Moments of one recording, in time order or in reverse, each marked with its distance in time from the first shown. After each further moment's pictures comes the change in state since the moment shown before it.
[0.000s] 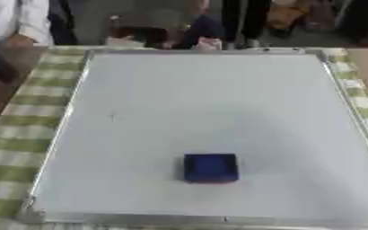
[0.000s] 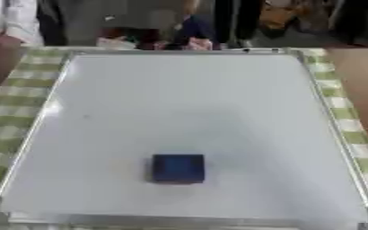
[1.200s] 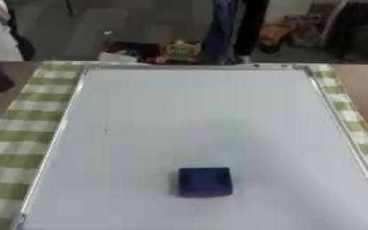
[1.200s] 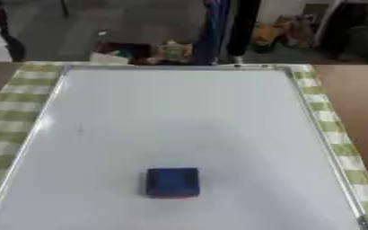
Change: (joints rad) left arm -0.051 -0.011 -0.022 -0.013 0.027 0.003 -0.025; right arm 0.000 0.007 0.000 0.000 0.000 0.001 -0.003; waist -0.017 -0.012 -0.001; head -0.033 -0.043
